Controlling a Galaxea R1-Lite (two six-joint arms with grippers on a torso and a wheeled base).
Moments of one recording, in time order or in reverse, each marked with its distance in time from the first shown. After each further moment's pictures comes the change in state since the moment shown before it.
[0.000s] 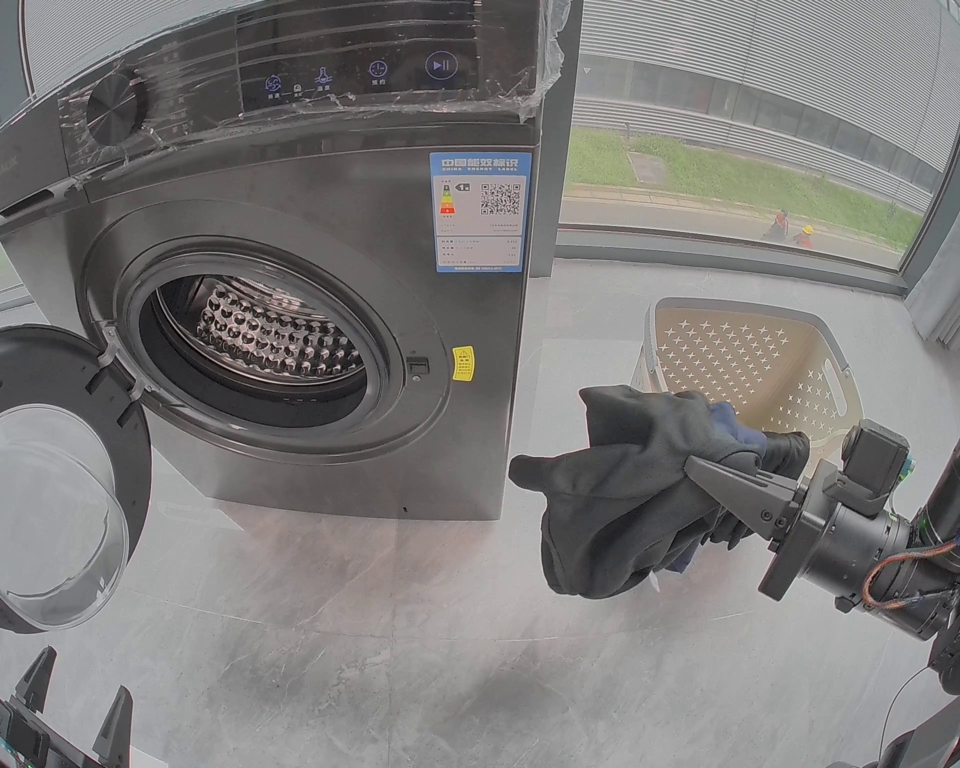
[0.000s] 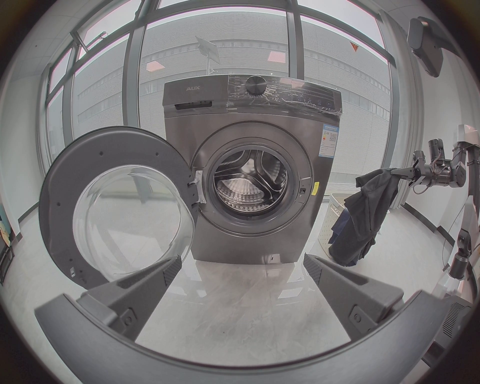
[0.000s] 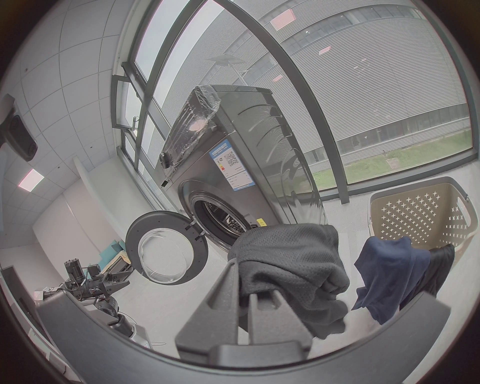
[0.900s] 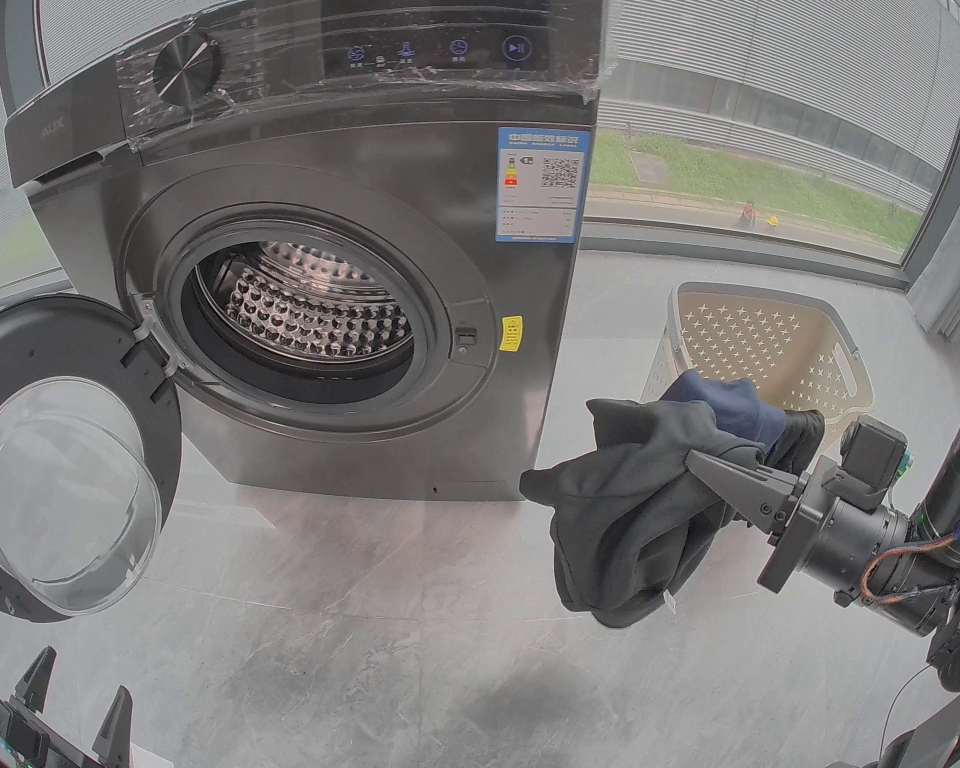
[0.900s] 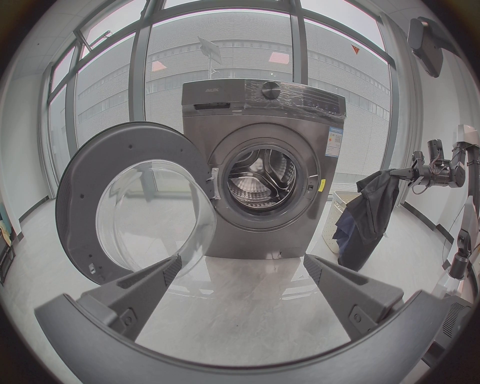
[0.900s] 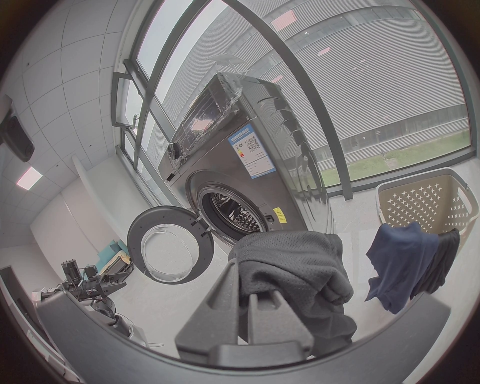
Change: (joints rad) left arm -0.001 0.000 0.000 0.000 -0.001 0.000; right arm -0.014 0.008 -0.007 -0.001 -0.001 -0.001
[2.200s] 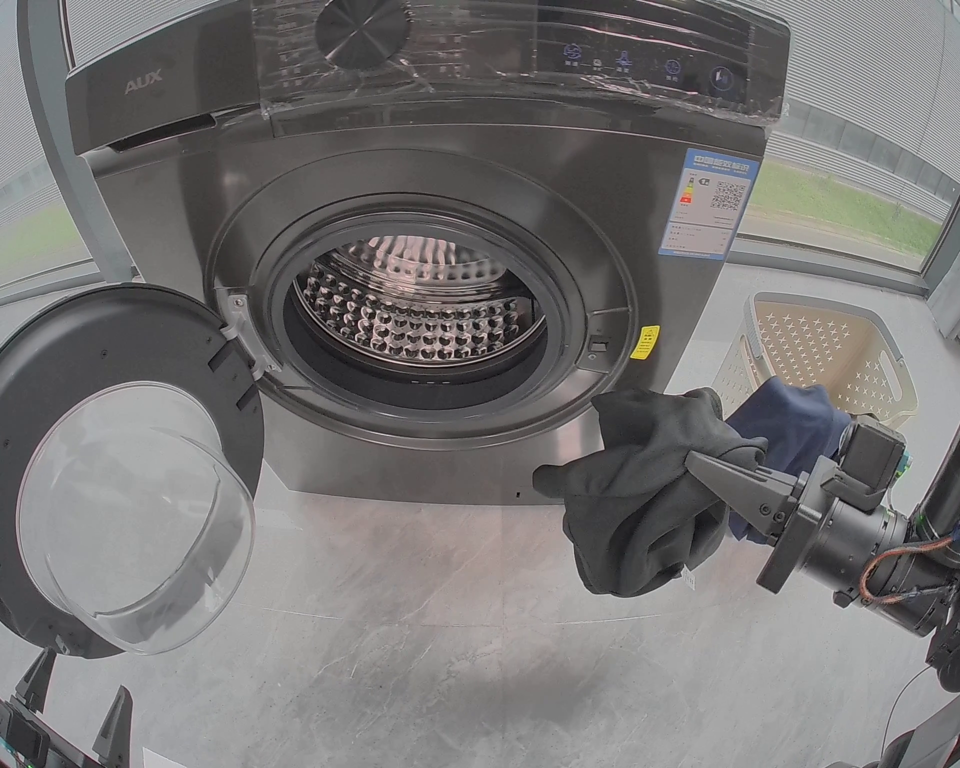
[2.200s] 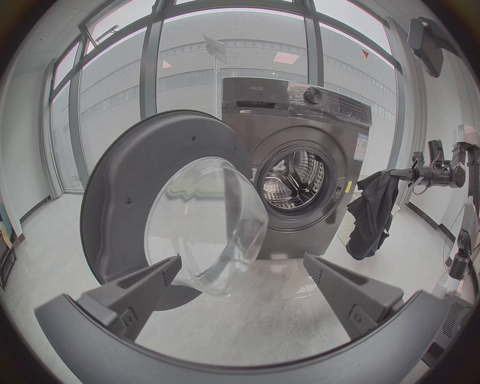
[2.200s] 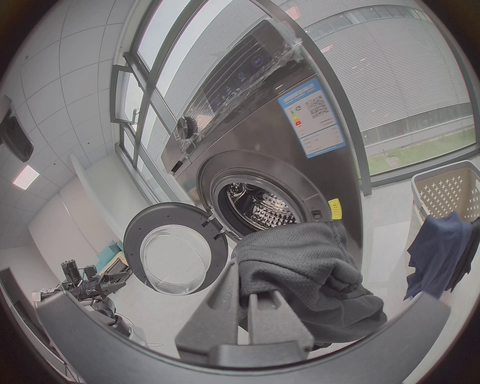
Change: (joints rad) left arm 0.000 0.000 0.000 0.000 0.001 -0.002; right arm -0.002 0.002 0.001 0.000 0.000 0.003
